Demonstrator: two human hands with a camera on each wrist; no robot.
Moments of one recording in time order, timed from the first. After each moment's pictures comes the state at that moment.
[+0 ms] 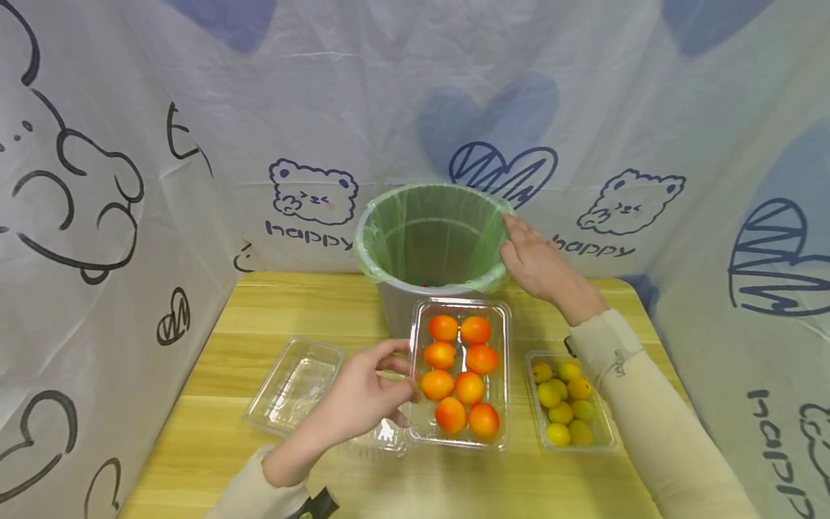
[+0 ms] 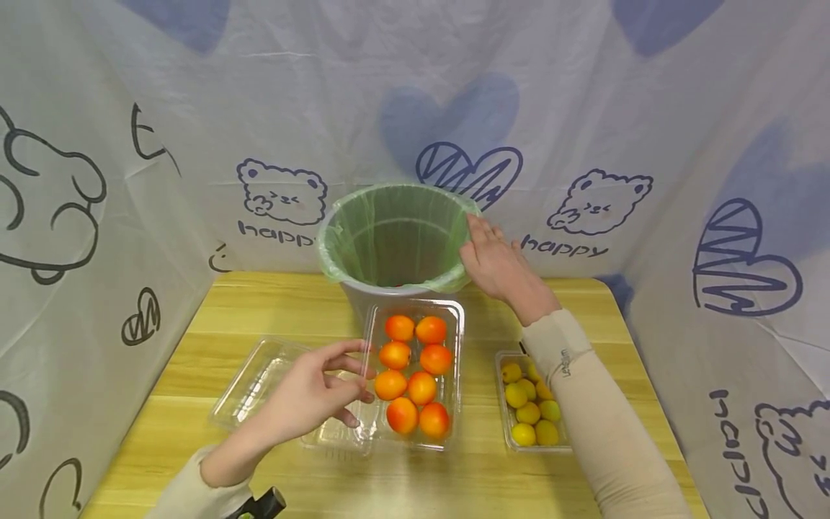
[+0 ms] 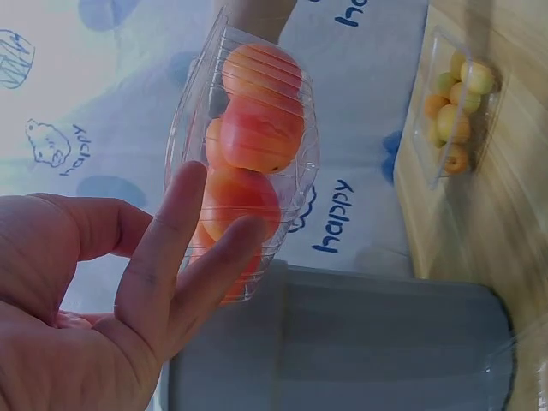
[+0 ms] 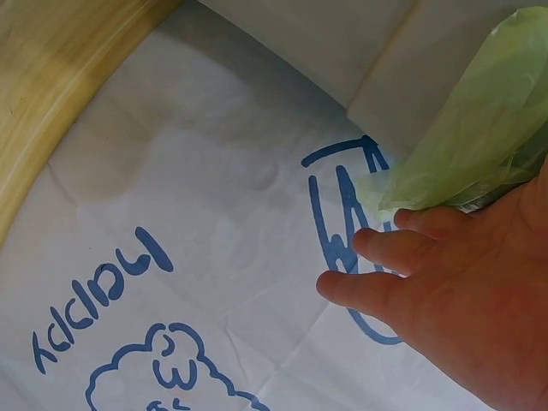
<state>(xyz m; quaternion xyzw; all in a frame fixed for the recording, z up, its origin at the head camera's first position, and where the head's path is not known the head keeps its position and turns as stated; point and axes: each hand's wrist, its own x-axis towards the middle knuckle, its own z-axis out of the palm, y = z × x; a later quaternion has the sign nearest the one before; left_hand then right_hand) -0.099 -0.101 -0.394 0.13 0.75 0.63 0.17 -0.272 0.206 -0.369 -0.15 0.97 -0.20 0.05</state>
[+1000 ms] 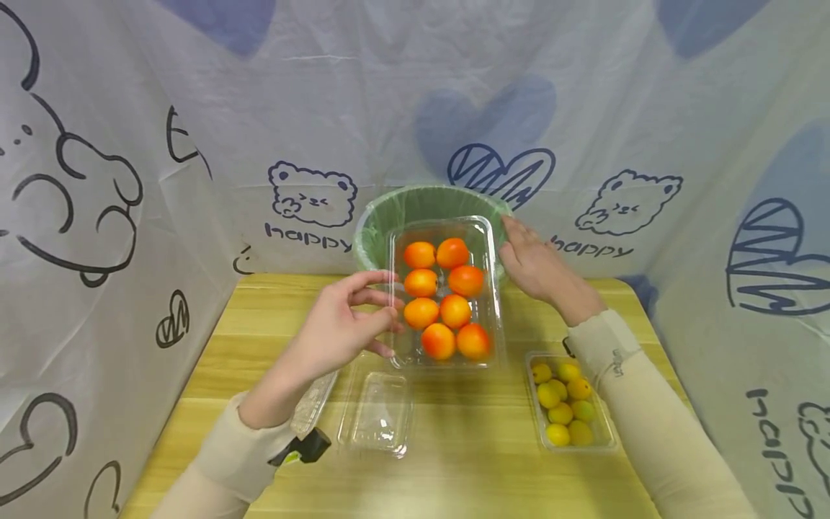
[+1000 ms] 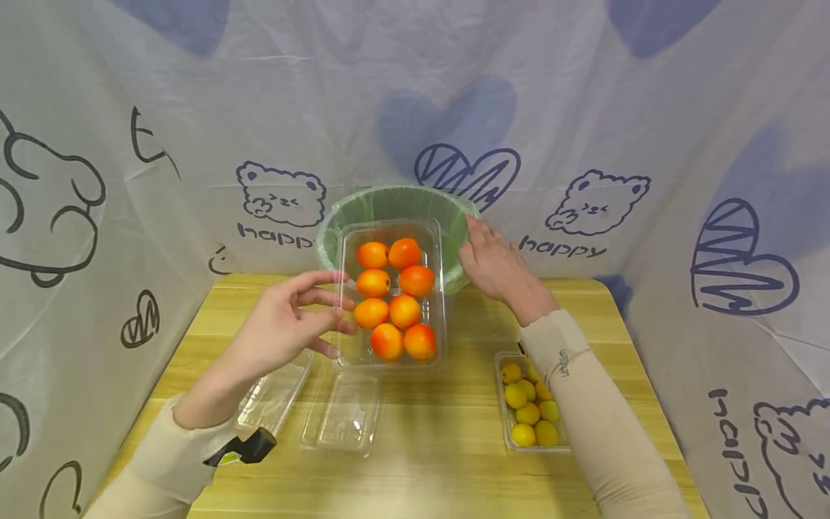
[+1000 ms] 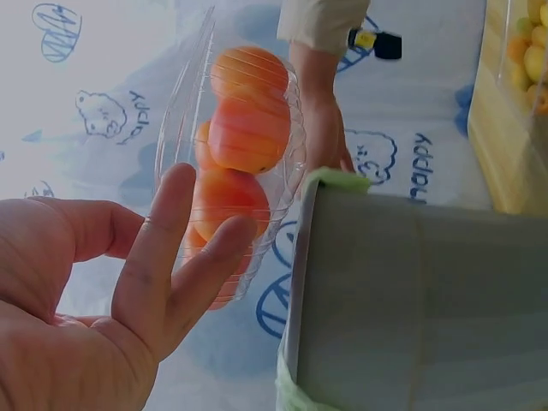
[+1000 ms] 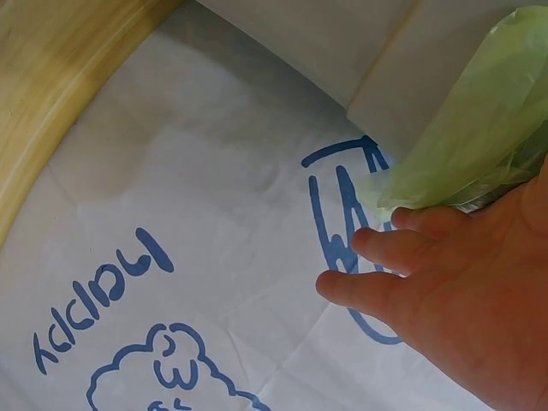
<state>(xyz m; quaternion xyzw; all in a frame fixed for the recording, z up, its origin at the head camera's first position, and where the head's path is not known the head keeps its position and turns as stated) -0.143 -0.115 -0.329 0.13 0.75 0.64 0.10 -0.274 0.207 -0.371 -0.15 0.97 -0.20 0.04</state>
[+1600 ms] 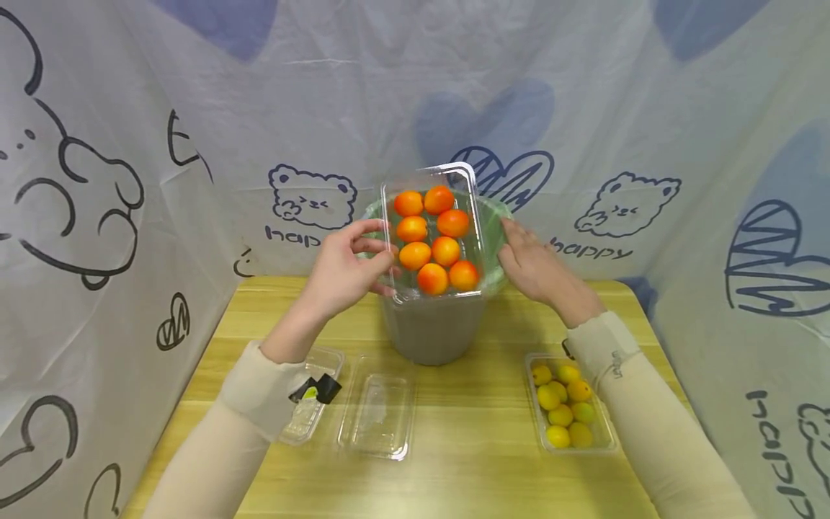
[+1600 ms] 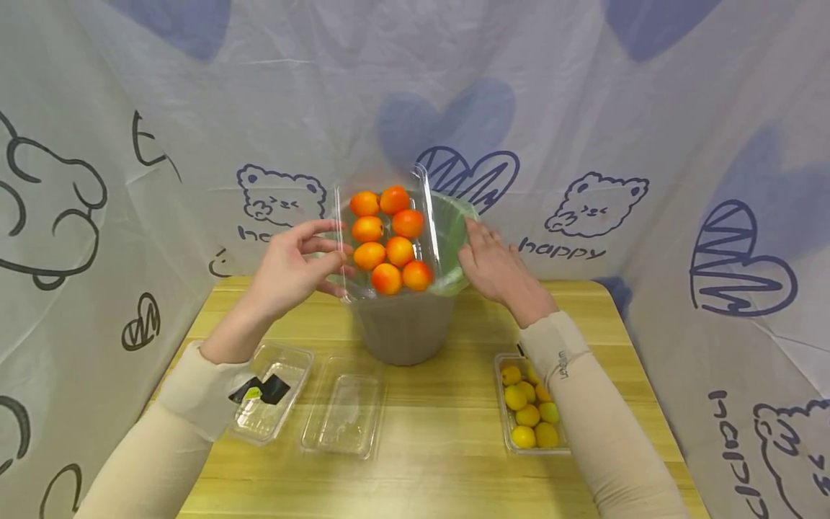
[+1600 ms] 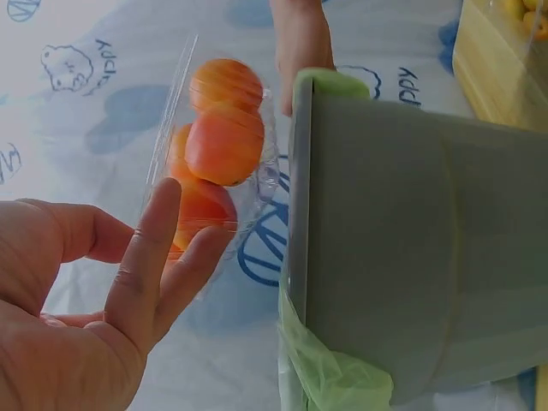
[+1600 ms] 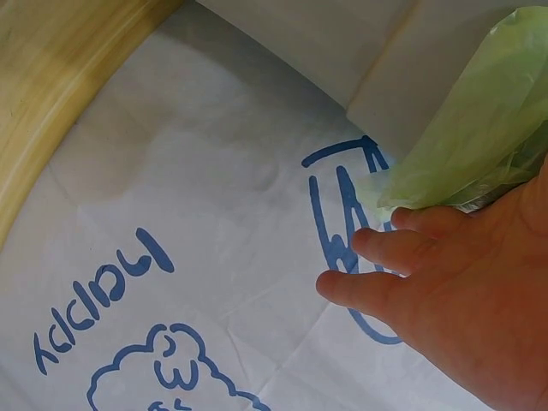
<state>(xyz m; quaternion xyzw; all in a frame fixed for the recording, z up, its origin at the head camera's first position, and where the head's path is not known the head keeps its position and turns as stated) -0.204 -0.110 -0.312 0.13 0.76 0.64 0.02 -0.275 0.207 -0.372 -0.15 0.97 -0.20 0.03</state>
